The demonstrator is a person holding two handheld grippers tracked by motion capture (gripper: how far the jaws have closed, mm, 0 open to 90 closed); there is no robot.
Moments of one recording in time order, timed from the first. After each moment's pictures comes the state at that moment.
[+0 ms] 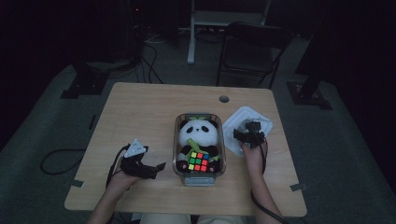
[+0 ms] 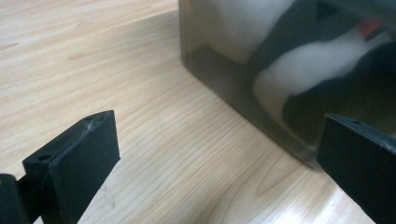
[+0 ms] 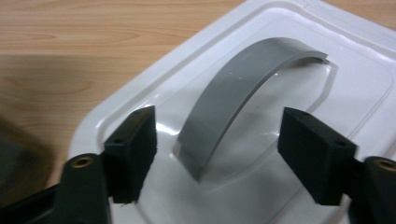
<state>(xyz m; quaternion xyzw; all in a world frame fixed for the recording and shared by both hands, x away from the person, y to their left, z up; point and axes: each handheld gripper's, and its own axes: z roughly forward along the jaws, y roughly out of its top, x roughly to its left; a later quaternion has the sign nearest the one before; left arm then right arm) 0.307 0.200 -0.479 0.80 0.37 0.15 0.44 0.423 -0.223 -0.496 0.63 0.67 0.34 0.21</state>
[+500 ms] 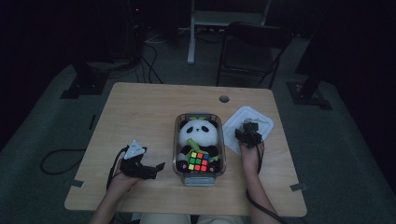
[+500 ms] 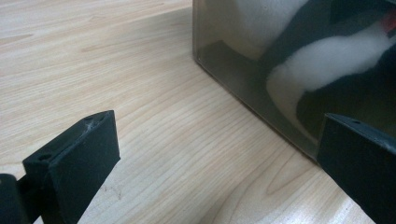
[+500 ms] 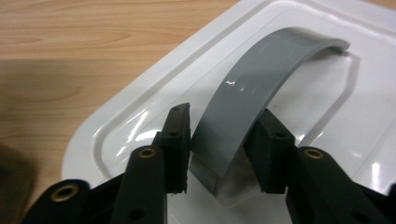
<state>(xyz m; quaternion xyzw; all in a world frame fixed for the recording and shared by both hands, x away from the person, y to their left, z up) 0.304 0.201 -0.485 0.79 0.39 0.15 0.44 0.428 -0.217 -0.508 0.63 0.66 0.34 0.22</state>
